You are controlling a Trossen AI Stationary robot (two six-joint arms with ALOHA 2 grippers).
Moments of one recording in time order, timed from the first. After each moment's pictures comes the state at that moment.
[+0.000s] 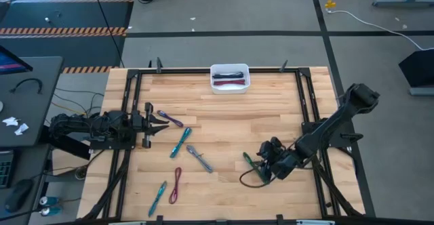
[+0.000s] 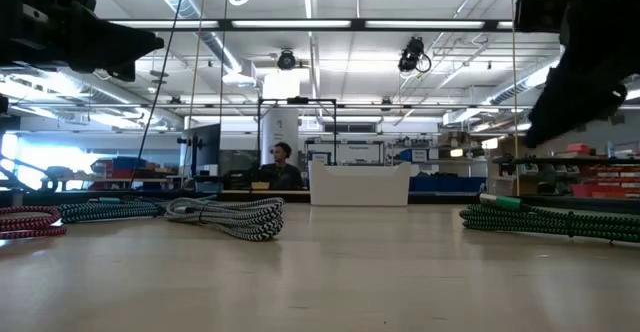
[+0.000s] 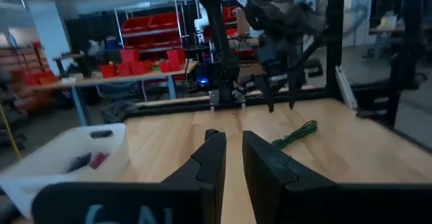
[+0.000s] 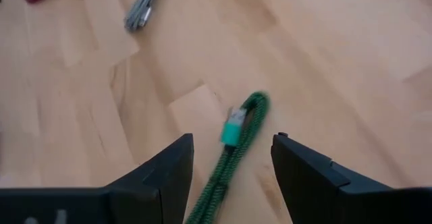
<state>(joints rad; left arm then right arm) -0.08 0.03 0.01 0.11 -0.13 0.08 0.66 1.42 0.70 -0.30 0.53 1.07</state>
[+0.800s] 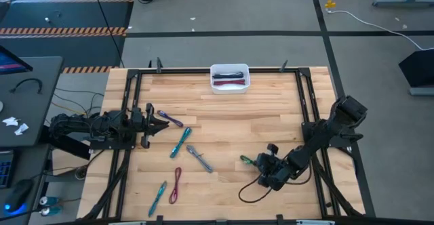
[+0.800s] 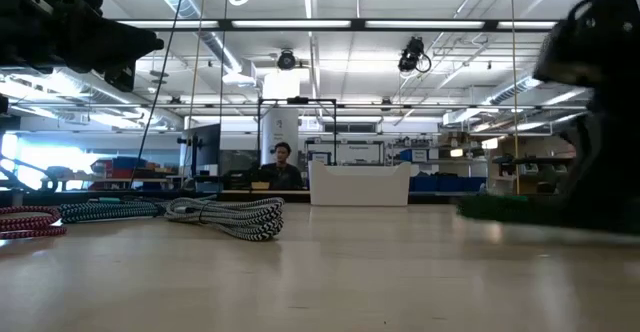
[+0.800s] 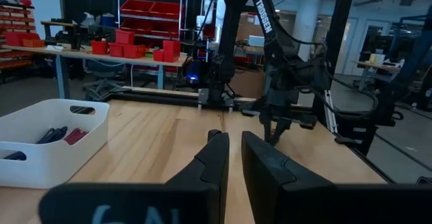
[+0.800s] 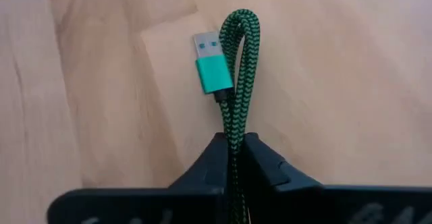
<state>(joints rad) -0.08 0.03 0.01 0.11 -0.13 -0.10 0.70 1.67 0.70 -0.20 0.59 0.97</state>
